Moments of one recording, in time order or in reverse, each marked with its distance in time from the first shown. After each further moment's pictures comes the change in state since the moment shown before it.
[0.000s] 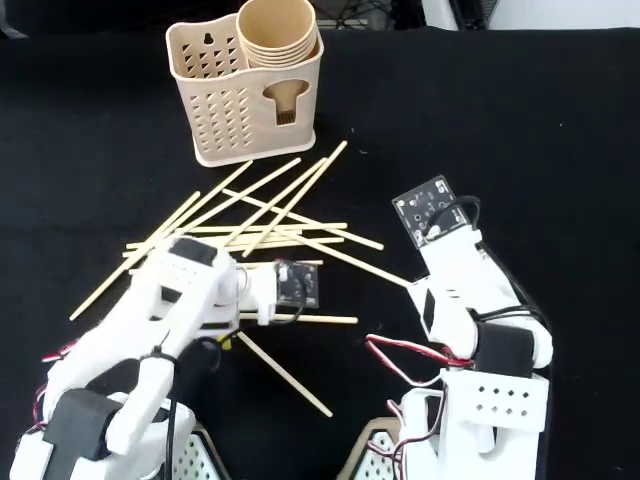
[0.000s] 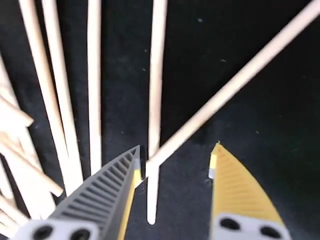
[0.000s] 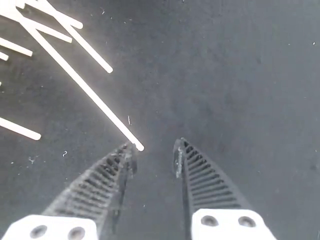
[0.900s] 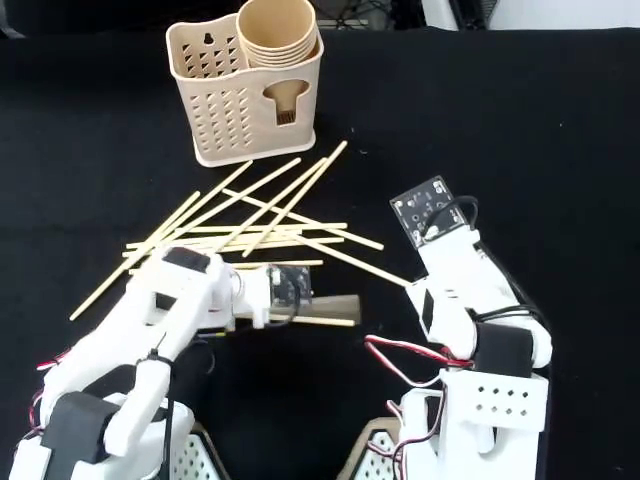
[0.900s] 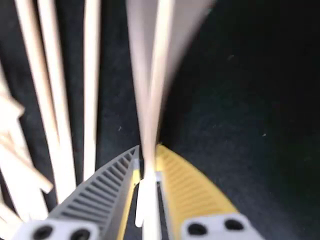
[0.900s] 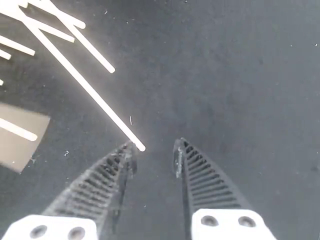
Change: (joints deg) left arm -2.1 -1.1 2.7 -0.5 0.7; right arm -0.4 0.0 0.2 0.0 0.0
